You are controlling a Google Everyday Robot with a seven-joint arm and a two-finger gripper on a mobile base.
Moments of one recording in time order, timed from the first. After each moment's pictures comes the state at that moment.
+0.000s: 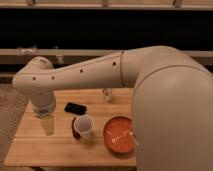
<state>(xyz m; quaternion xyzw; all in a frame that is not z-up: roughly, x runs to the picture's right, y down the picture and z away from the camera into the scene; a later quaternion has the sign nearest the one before) -0.246 0.131 0.626 -0.34 -0.11 -0.09 0.93</state>
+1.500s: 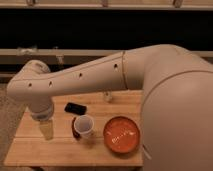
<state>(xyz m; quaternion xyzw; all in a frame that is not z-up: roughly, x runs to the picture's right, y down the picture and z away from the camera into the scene) -0.240 0.151 0.595 -0.32 -0.11 -0.13 0.93</state>
